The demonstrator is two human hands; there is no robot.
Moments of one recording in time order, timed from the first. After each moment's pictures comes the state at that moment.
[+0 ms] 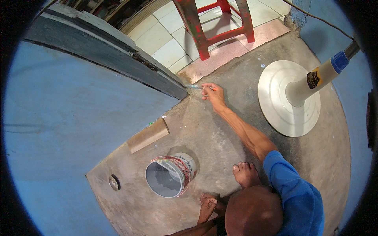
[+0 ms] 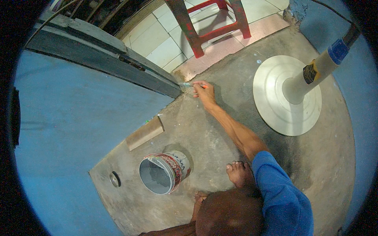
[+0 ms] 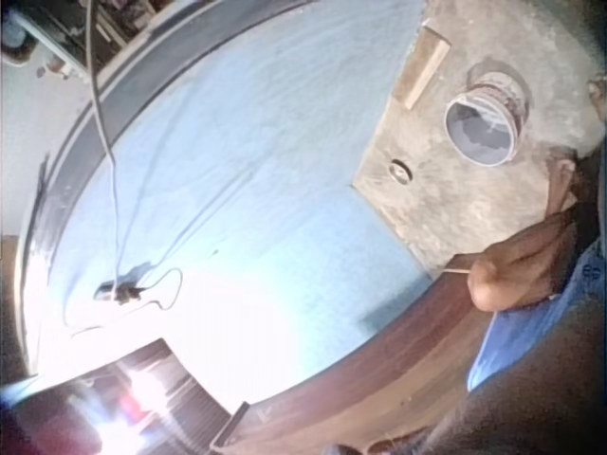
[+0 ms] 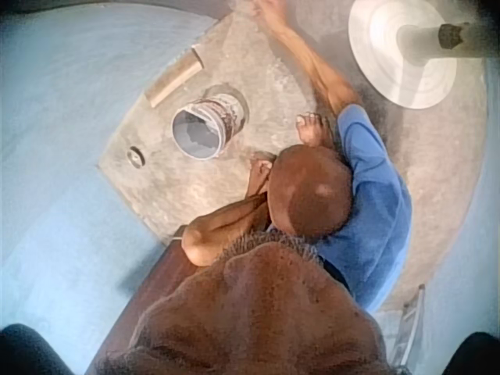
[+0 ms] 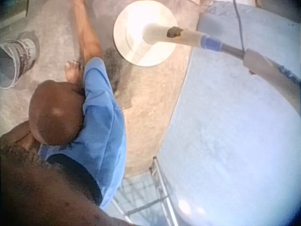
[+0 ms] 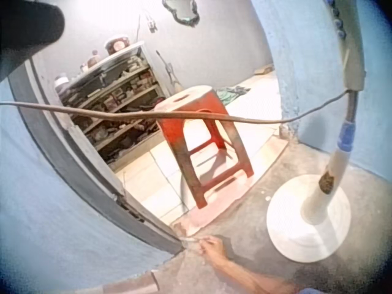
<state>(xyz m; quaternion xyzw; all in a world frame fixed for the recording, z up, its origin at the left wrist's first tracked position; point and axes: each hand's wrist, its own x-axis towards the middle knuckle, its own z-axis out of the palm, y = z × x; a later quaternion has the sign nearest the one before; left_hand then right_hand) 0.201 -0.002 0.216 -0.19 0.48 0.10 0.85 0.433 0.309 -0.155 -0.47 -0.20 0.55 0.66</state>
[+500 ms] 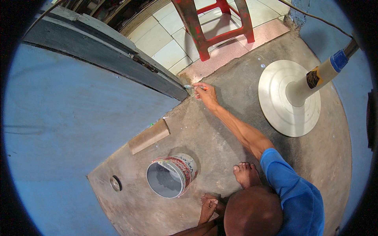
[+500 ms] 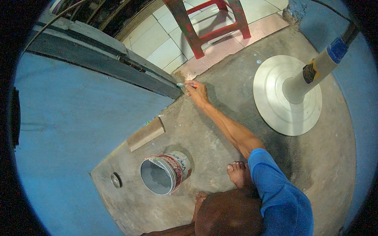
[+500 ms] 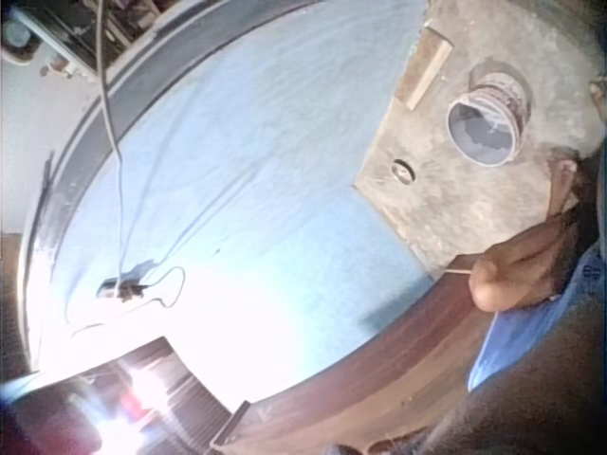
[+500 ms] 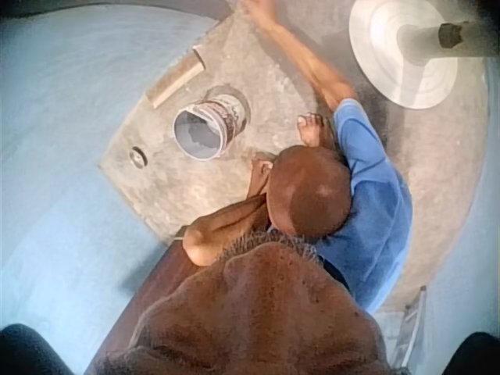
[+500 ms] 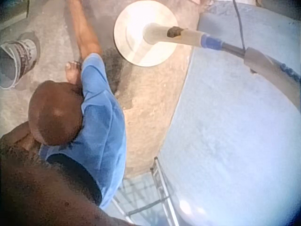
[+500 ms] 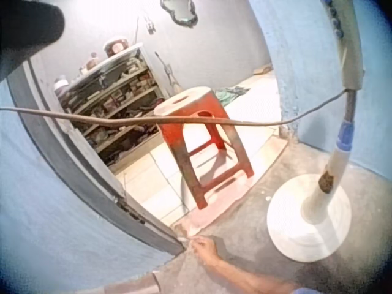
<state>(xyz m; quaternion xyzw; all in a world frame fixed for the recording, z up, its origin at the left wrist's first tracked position) 0.202 0.001 0.221 -0.28 0.40 0.19 0.85 0.417 0.326 -0.140 -0.49 -0.24 0.53 0.65</state>
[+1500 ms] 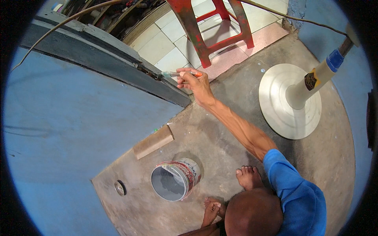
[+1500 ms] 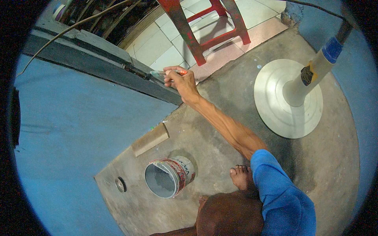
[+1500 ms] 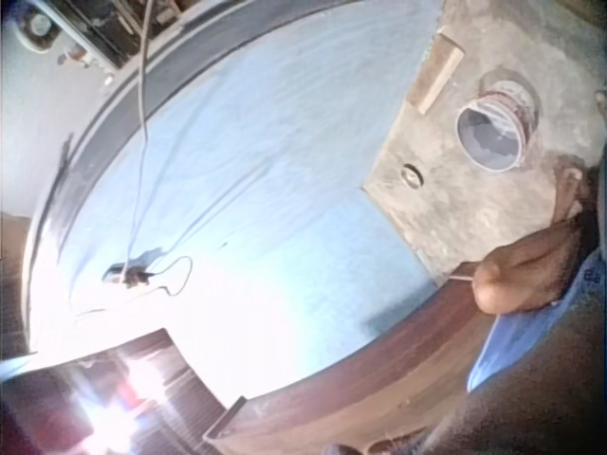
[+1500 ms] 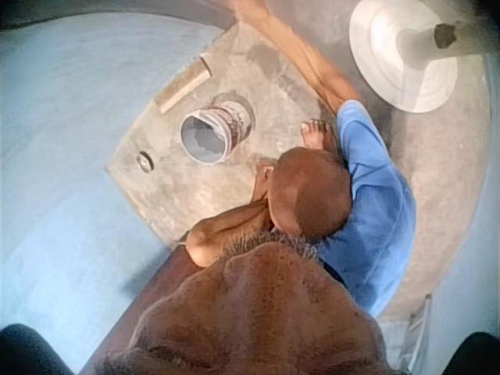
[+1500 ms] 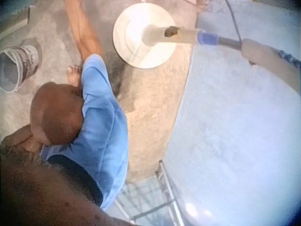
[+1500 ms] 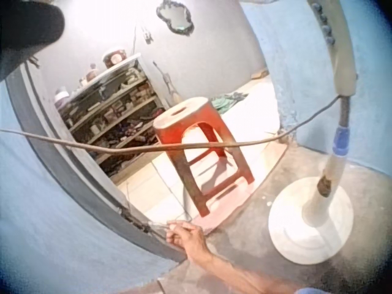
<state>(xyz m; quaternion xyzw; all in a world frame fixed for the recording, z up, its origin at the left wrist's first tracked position) 0.144 -0.094 -0.078 0.39 0.59 0.00 0.71 0.428 0.338 -0.007 -0.25 -0.24 0.56 0.75</state>
